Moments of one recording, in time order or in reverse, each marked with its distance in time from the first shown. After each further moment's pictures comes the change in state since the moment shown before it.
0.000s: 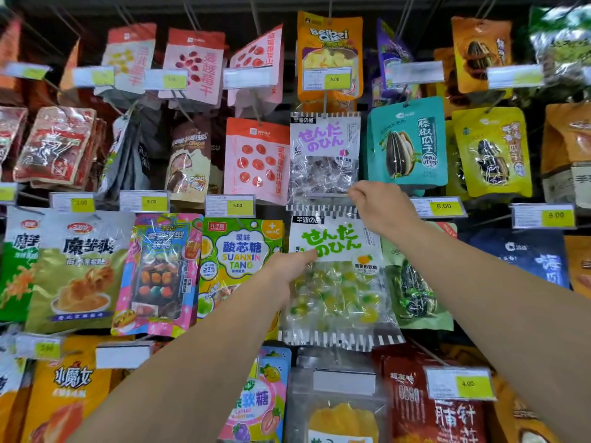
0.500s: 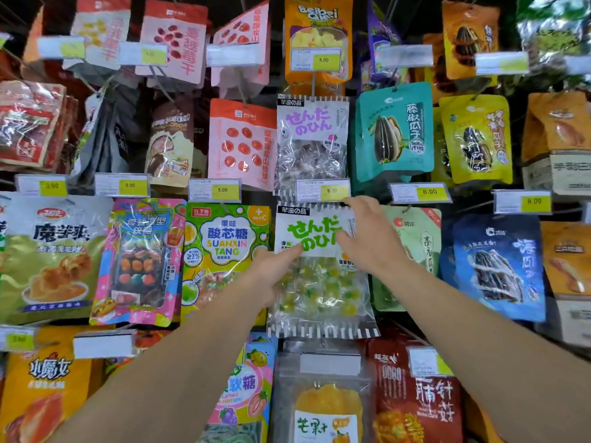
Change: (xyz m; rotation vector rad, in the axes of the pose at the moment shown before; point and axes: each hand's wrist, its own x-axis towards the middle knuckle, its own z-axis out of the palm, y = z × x) left_hand 0.019 -0.027 -0.006 -0.057 -0.053 0.040; right_hand -0.064 0.008 0.036 0.098 -0.026 0.045
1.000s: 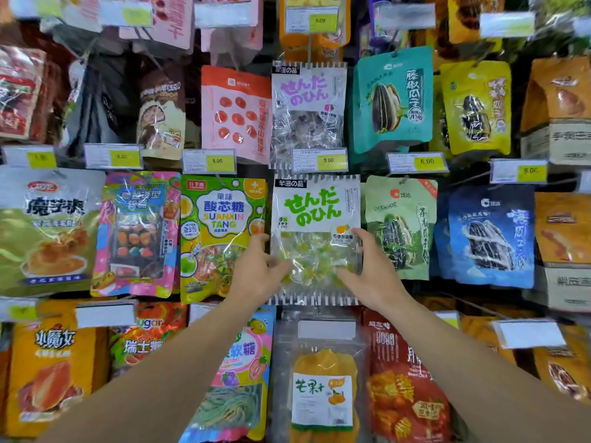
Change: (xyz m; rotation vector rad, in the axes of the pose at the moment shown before) left_hand -0.034 -0.054 -0.022 0.599 0.140 0.436; right_hand -0.089 0.029 0.039 0.279 -0.156 0.231
